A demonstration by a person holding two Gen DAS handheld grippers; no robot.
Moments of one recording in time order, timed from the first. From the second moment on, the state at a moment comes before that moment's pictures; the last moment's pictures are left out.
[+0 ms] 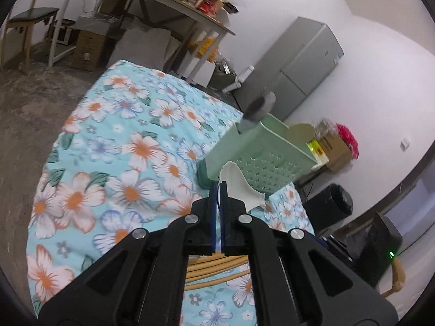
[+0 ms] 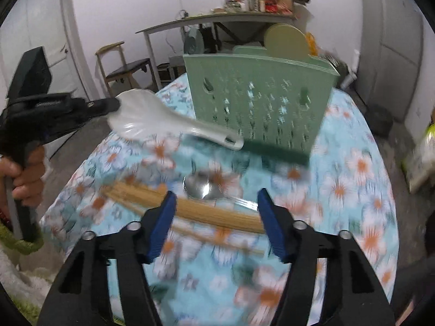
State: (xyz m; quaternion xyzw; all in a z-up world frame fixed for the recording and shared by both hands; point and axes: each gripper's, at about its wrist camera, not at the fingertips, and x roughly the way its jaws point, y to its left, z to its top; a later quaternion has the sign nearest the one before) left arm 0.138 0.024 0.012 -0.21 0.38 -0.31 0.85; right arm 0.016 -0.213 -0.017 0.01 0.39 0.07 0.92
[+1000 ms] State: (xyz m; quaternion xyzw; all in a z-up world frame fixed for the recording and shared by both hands) left arm 0.148 0.066 0.002 -0.25 0.37 -0.27 0.85; right arm 0.076 -0.134 -0.066 -0.23 0.46 0.19 0.84
